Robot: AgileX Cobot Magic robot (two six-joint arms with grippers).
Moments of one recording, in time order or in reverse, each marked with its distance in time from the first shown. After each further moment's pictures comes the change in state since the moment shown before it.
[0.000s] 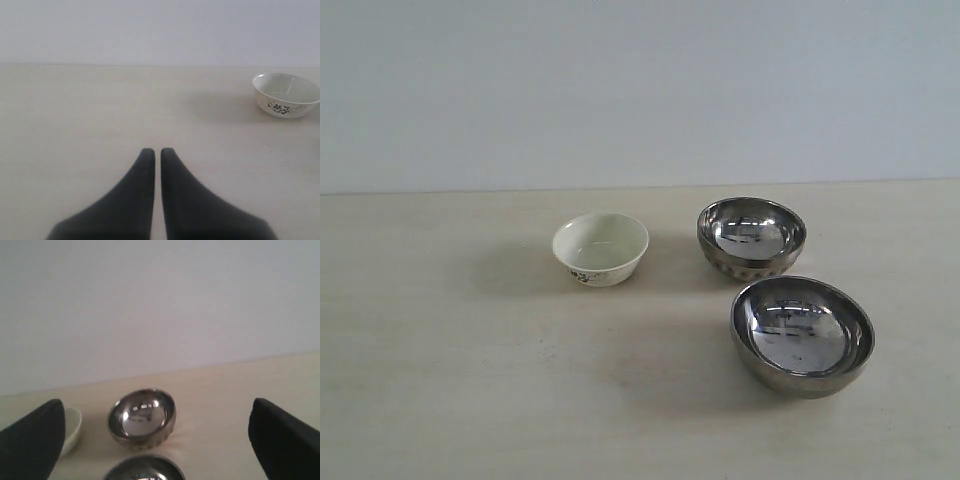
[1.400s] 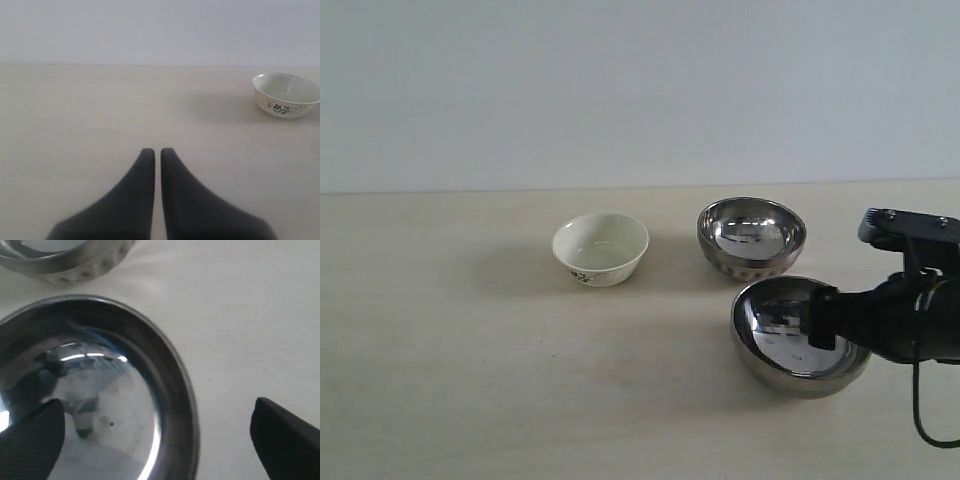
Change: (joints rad) left arm 0.000 0.000 0.000 0.000 0.000 0.000; right arm 0.113 1.013 -0.097 0.004 -0.248 0.052
